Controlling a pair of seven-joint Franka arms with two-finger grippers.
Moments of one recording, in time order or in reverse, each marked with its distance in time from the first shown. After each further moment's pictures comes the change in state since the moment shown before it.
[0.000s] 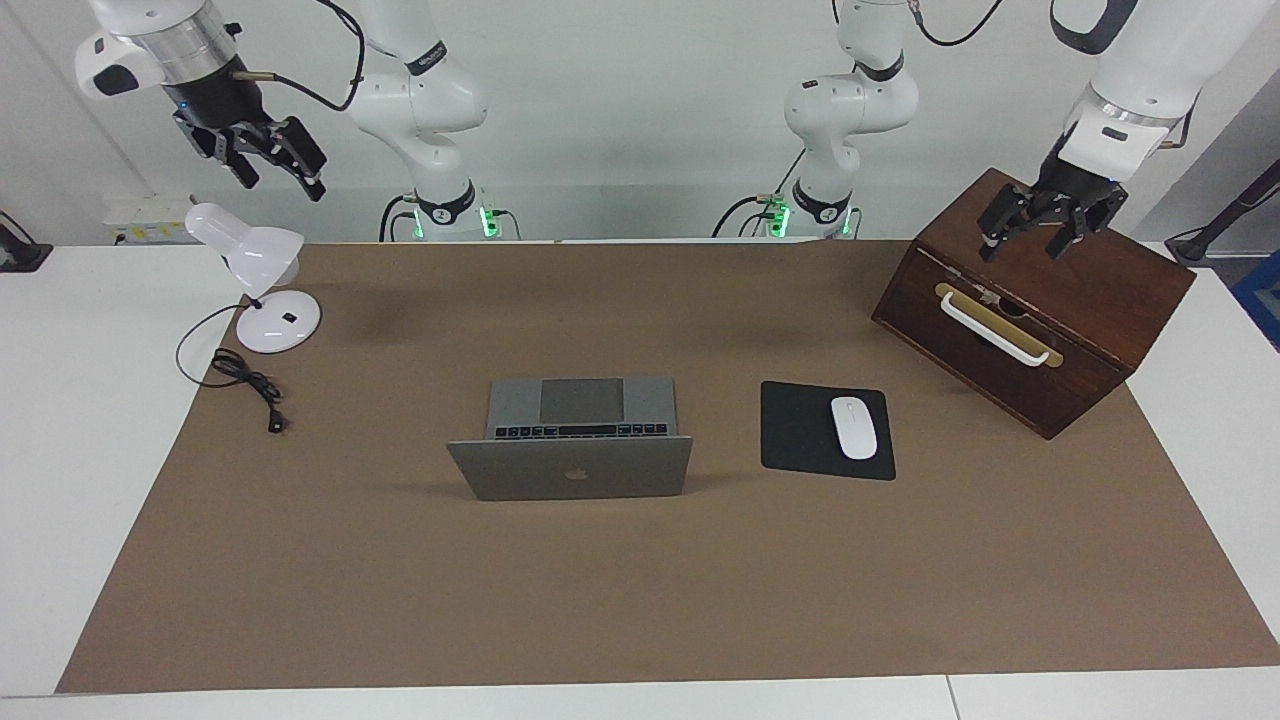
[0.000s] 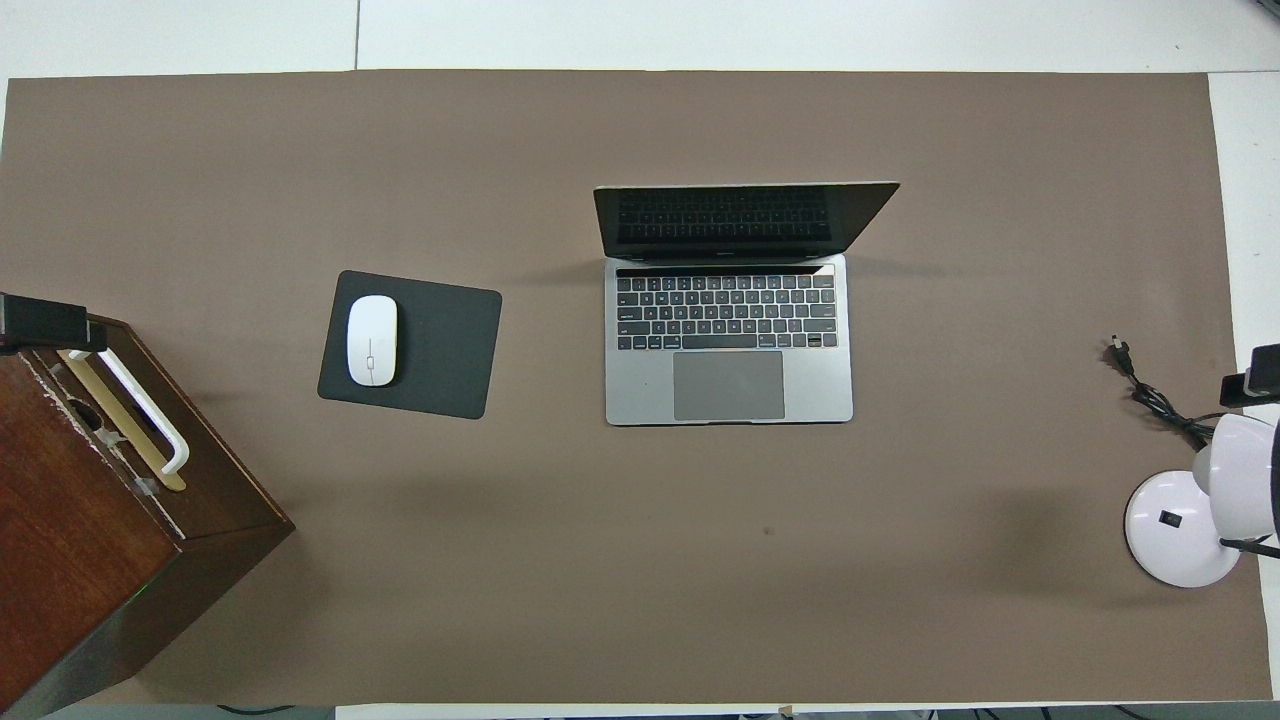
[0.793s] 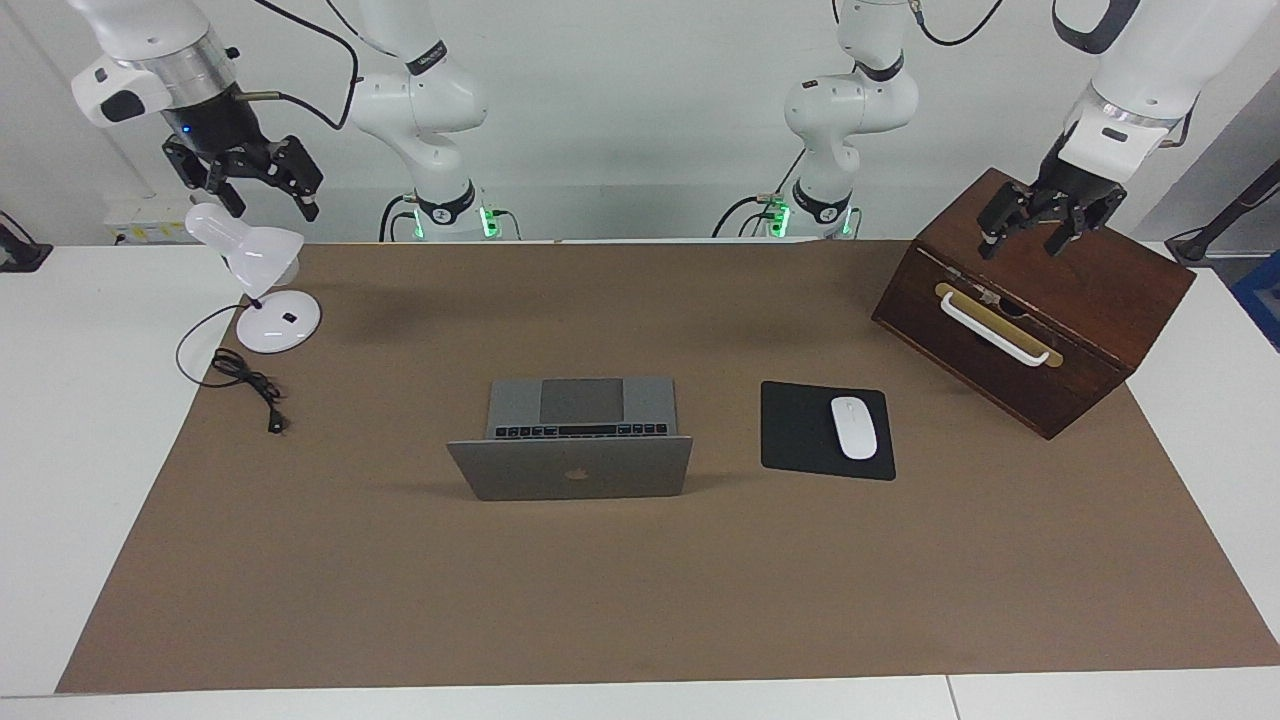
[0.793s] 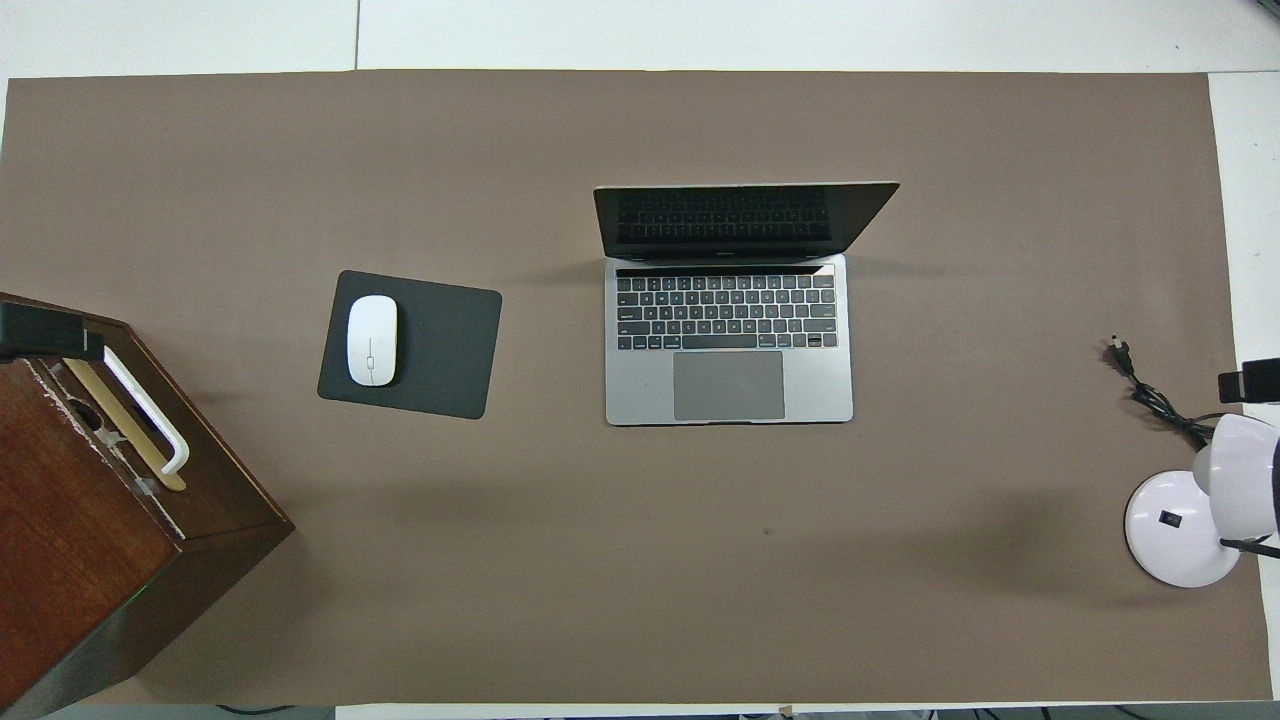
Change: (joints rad) left arm 0.000 0.000 0.004 0.007 0.001 -0.035 0.000; right arm -0.028 -0.025 -0.007 -0.120 -0.039 0.142 -0.350
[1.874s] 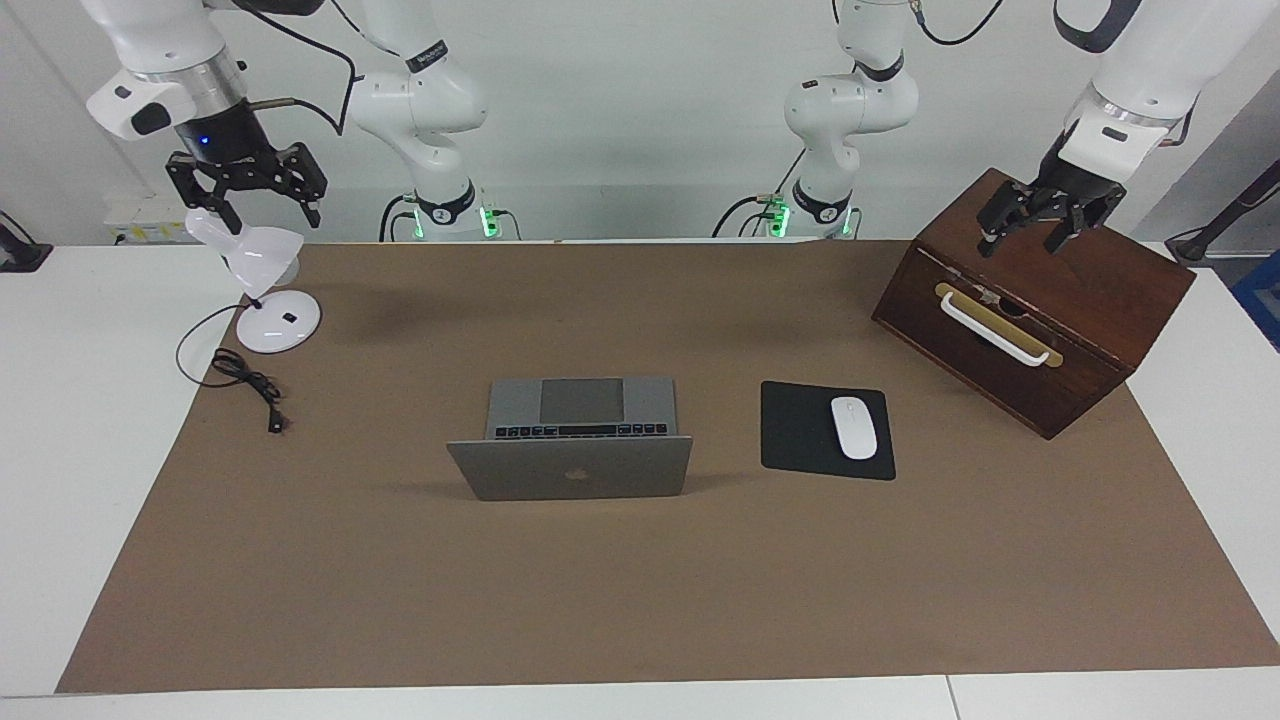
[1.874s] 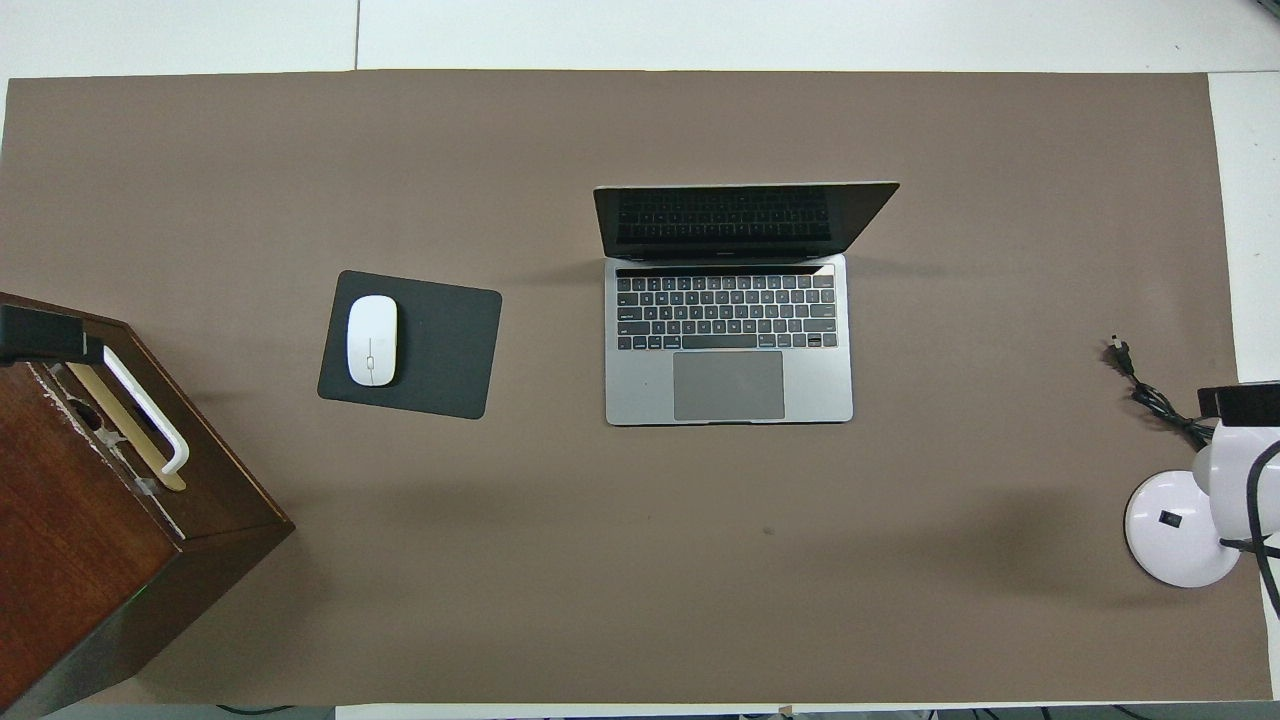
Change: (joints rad) left arm 0.000 0.000 0.001 0.000 0.000 -0.008 0.000; right arm -0.021 -0.053 0.041 -0.096 -0.018 0.086 -0.060
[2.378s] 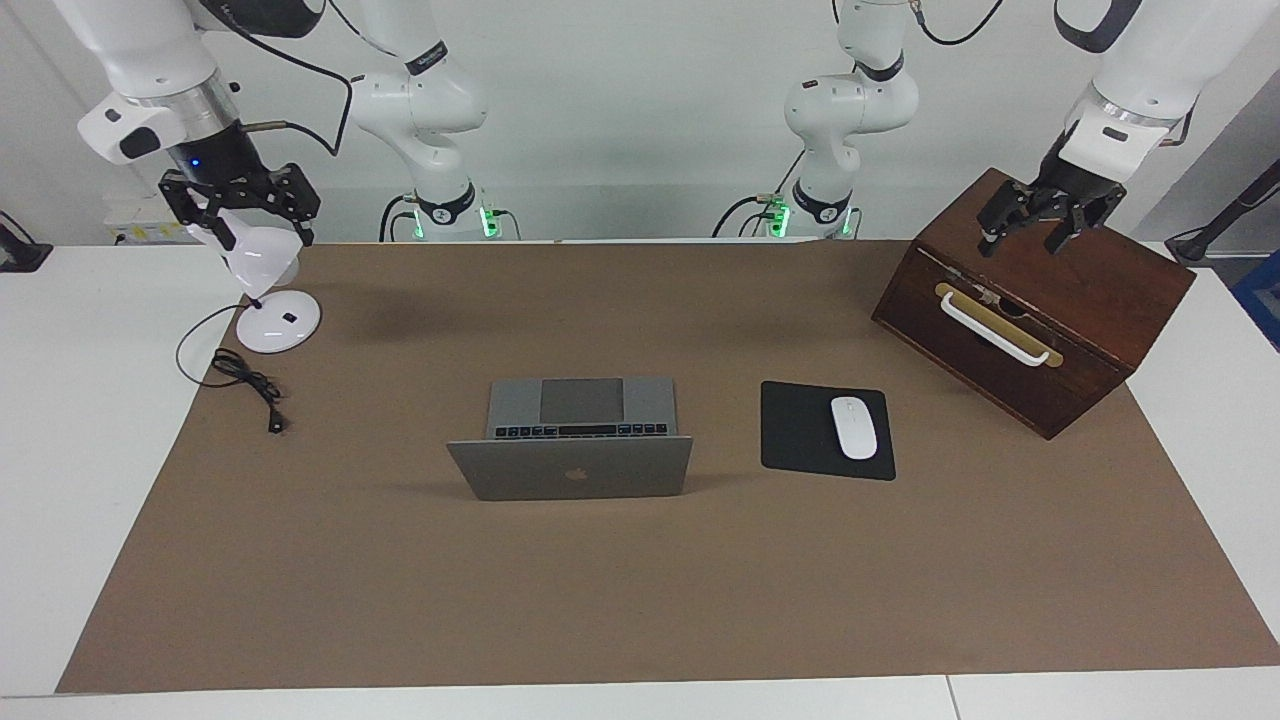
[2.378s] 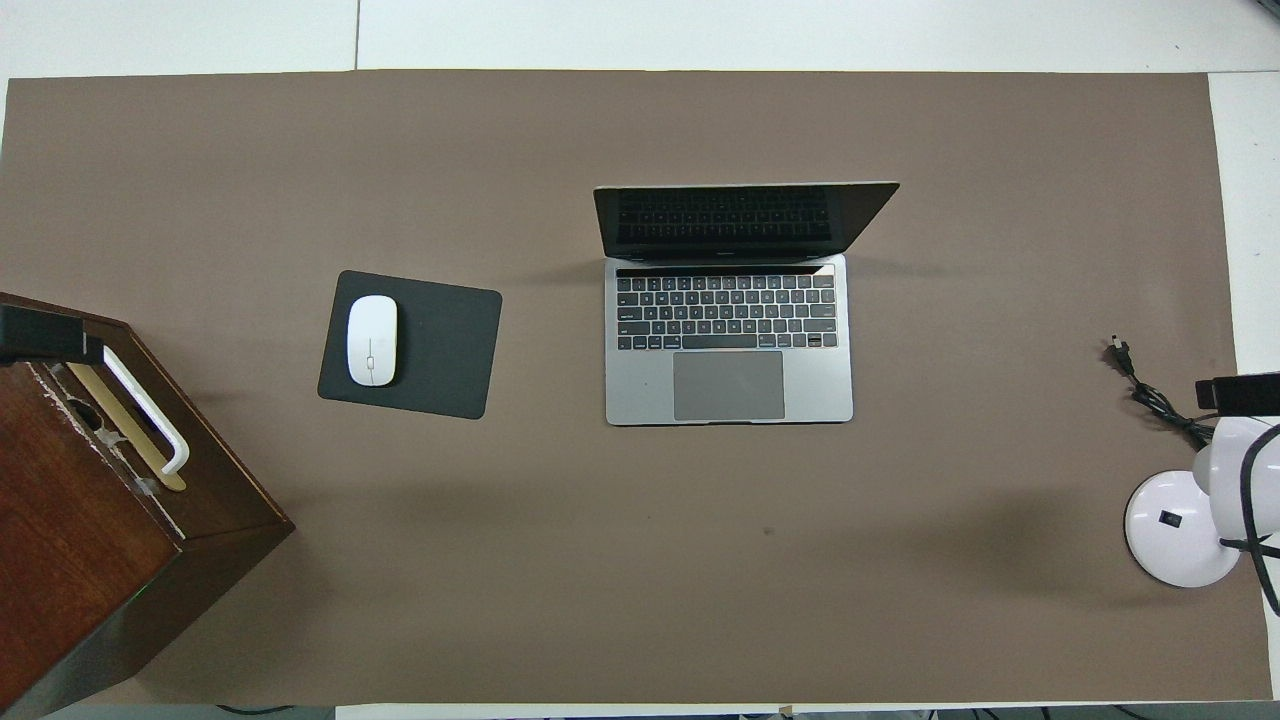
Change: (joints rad) left arm 0.000 0.000 0.000 0.000 0.000 0.000 0.000; right arm -0.014 0.087 -0.006 0.063 -0.001 0.010 0.012
